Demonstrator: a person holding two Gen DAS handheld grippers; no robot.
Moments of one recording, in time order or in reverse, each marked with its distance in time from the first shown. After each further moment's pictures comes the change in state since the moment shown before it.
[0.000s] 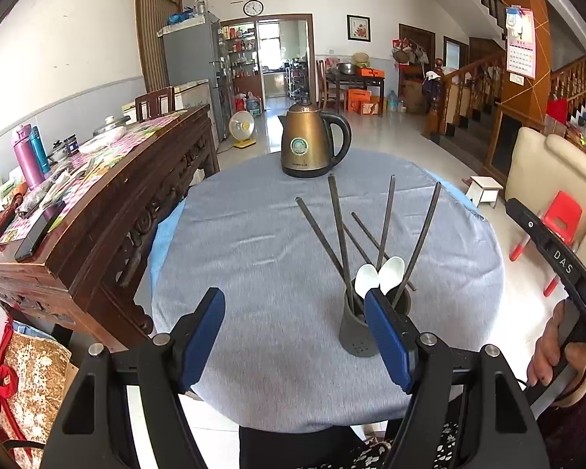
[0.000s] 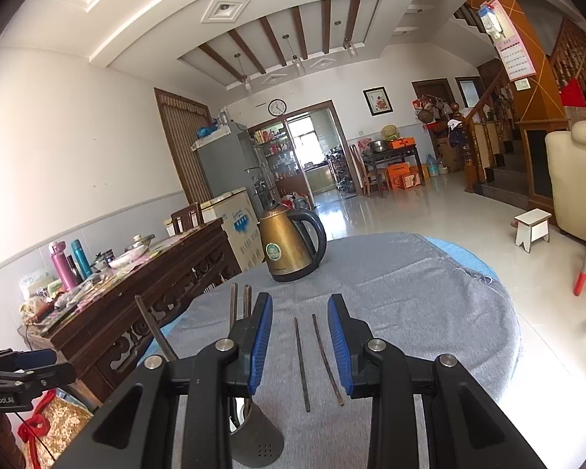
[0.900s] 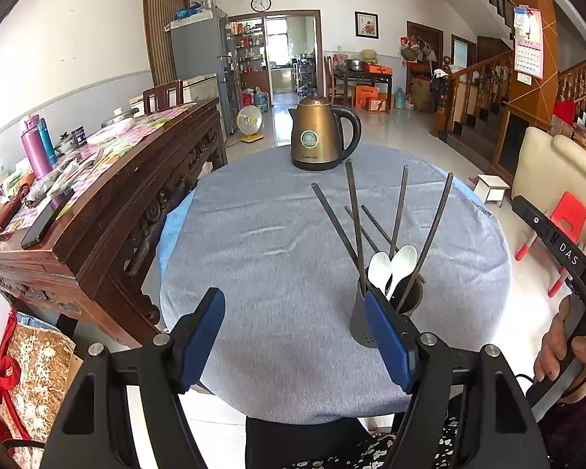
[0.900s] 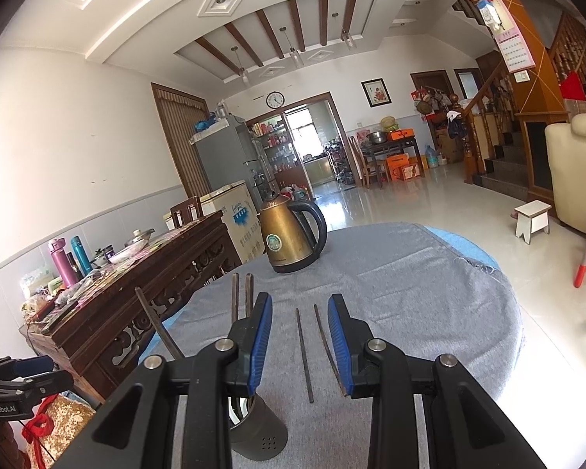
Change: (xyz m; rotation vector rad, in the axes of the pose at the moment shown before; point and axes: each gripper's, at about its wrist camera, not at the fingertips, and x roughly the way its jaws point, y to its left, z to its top) left arm 0.002 0.009 -0.010 -0.018 0.021 0.019; right arm 0.000 -0.003 -0.001 0.021 0.034 0.000
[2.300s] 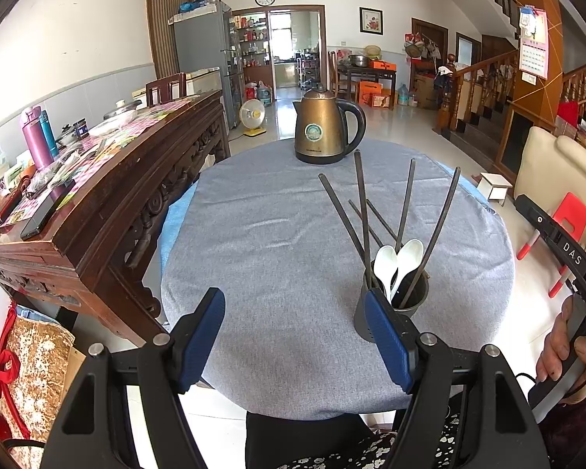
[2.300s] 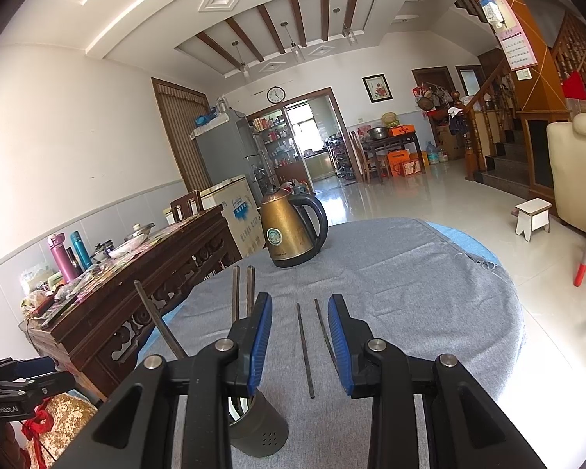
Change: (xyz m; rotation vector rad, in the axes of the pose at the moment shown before) left arm 0.003 0.001 -0.002 -0.014 0.022 0.005; right arm 0.006 0.002 -0.005 -0.006 0.019 -0.001
